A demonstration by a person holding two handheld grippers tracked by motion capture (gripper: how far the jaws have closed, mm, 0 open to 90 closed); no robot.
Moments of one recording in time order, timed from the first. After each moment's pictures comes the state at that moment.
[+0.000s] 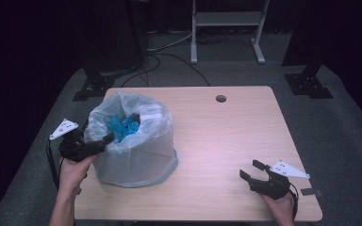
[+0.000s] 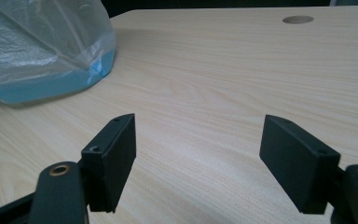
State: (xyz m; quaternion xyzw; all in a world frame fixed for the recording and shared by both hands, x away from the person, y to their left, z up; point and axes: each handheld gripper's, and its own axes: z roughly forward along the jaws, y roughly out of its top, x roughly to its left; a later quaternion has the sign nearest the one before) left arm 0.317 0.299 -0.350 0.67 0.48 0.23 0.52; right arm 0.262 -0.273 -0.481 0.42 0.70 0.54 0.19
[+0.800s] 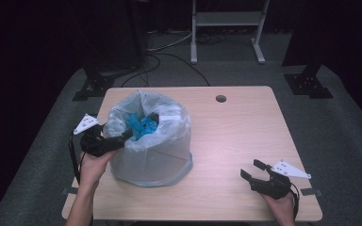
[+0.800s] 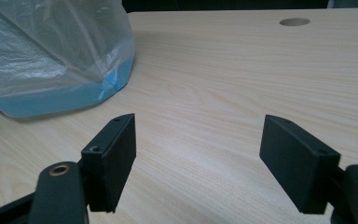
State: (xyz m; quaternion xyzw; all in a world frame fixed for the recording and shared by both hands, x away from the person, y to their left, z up) left arm 0.330 0.258 -0.351 0.68 0.46 0.22 0.53; right arm 0.261 -0.276 -0.480 0.43 0.70 0.54 0.19
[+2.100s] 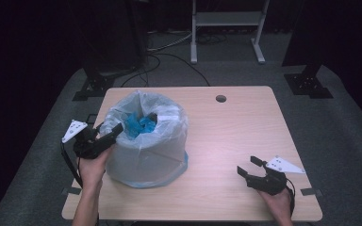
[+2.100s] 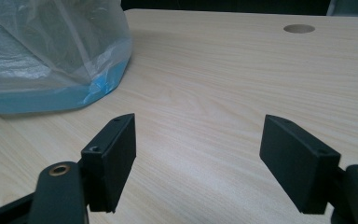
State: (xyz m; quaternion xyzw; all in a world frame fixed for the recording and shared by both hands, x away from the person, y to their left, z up) left arm 0.318 0.272 -0.358 0.60 0.50 0.27 0.57; right arm 0.271 -0.264 -0.473 0.42 0.71 0.53 0.20
